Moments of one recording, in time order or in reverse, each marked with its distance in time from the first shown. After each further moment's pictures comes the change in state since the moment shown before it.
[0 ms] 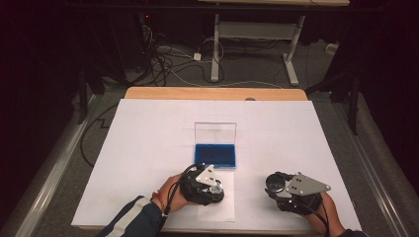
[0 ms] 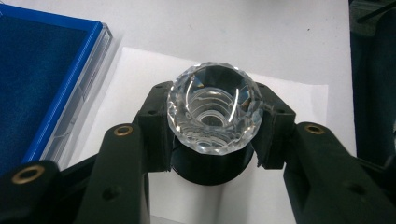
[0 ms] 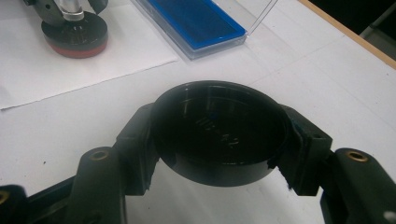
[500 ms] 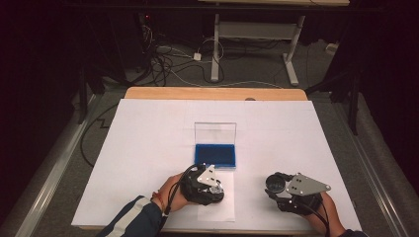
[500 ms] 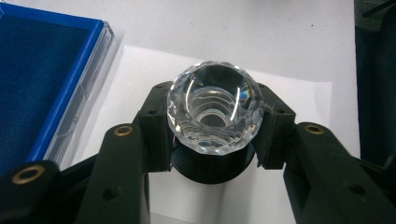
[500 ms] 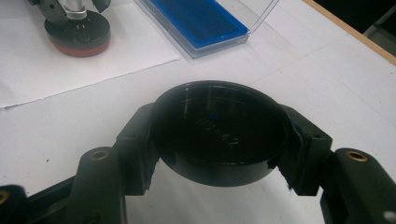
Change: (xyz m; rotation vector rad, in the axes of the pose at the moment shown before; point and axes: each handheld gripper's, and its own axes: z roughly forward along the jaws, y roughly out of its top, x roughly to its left) left arm 0.000 0.002 0.000 0.019 0.009 0.009; right arm 0.000 -0.001 0.000 0.003 0.009 0.001
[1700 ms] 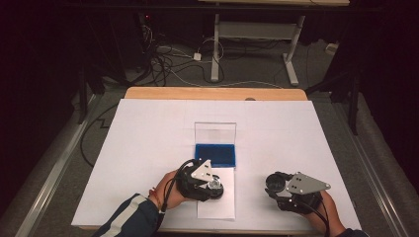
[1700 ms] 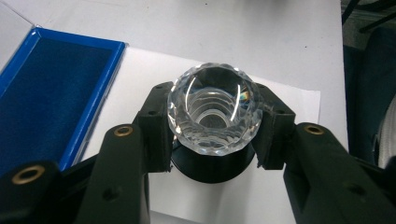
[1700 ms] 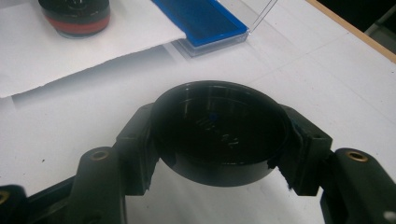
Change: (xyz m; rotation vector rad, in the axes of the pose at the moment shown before) left arm 0.005 0.003 -0.019 -0.065 0.014 -0.007; right arm -0.002 0.000 0.001 0.005 0.004 0.004
